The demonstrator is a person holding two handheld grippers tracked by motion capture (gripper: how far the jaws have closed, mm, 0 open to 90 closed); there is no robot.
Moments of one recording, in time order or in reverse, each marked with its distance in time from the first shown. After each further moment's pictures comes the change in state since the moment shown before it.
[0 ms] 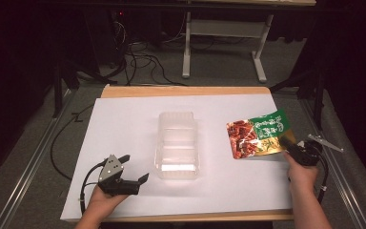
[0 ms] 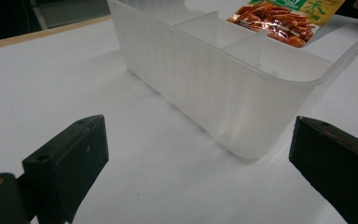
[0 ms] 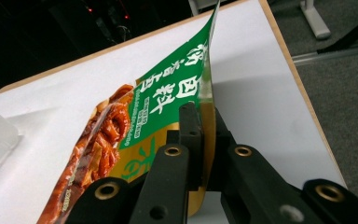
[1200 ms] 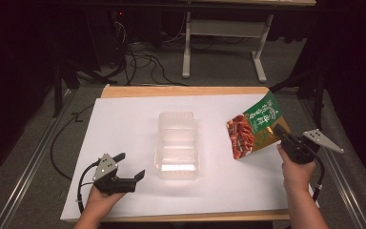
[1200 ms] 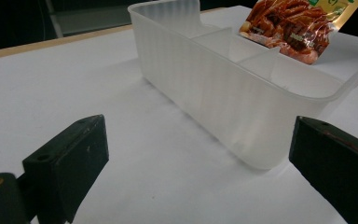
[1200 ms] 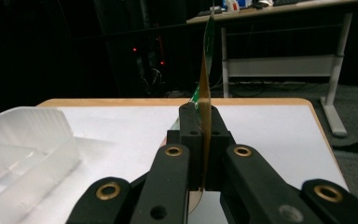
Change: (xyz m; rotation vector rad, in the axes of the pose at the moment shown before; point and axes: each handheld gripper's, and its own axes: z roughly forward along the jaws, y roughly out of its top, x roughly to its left) left arm 0.007 0.000 -0.007 -0.049 0.035 -0.041; right arm 0.072 0.023 -0.030 -0.225 0.104 -0.273
